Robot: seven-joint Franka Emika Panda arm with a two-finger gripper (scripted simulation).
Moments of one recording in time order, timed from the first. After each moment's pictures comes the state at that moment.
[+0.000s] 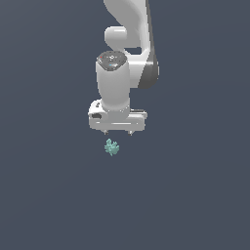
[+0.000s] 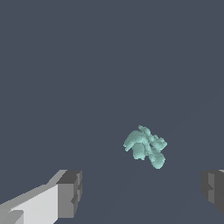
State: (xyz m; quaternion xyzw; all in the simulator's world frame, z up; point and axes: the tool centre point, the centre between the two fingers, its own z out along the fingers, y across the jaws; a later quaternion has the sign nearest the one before) arm 0.010 -0.027 0.186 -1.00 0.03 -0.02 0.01
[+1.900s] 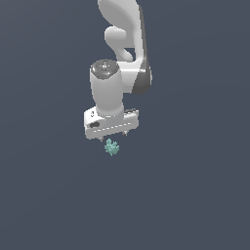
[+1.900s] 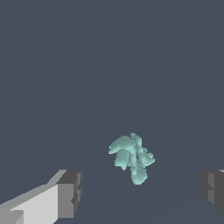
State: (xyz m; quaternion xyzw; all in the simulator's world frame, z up) arm 0.013 -0.048 0.166 -0.99 -0.15 -0.02 0.00
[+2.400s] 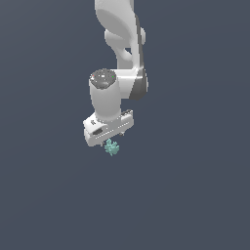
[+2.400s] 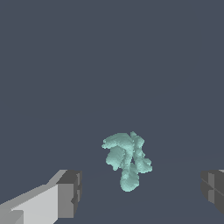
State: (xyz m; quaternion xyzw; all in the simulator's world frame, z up) arm 0.008 -0.057 0.140 -0.96 -0.28 -0.01 0.00
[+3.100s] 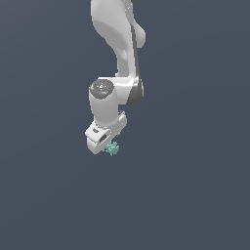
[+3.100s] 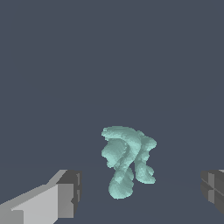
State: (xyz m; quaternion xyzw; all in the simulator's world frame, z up) arm 0.001 -0.066 0.108 -0.90 -0.44 0.00 0.00
